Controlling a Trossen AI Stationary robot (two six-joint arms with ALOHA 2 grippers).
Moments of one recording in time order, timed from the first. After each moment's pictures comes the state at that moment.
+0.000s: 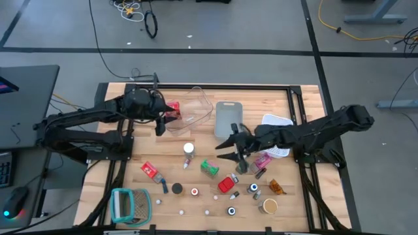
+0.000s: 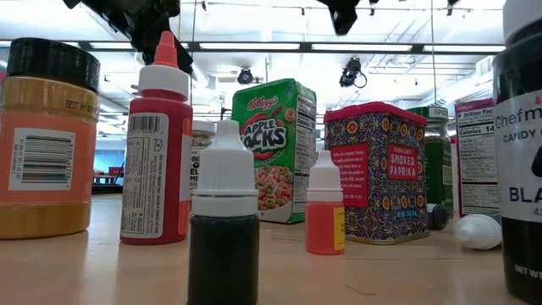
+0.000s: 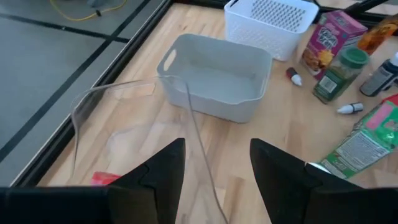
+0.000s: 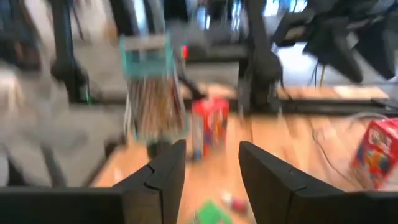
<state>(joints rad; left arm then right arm) 0.30 0.89 0.81 -0.46 -0.01 0.01 0.20 1.35 0.90 0.22 0.00 0.06</state>
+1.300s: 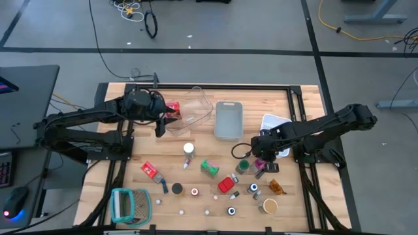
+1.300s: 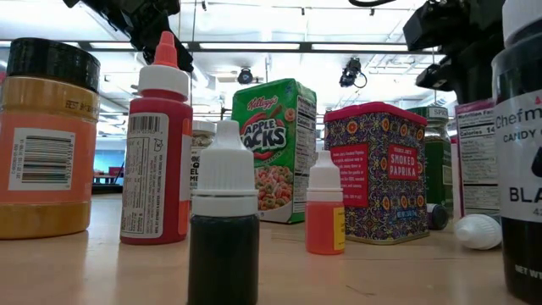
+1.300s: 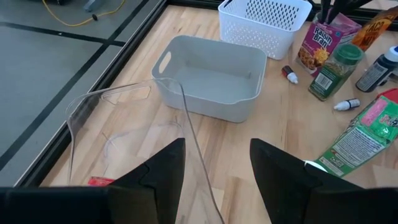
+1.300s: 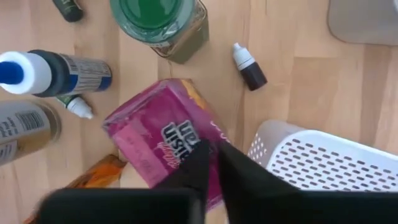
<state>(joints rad) 0.28 0.89 0.81 -0.46 -0.01 0.02 0.23 1.31 0.98 -1.04 -0.06 0.20</state>
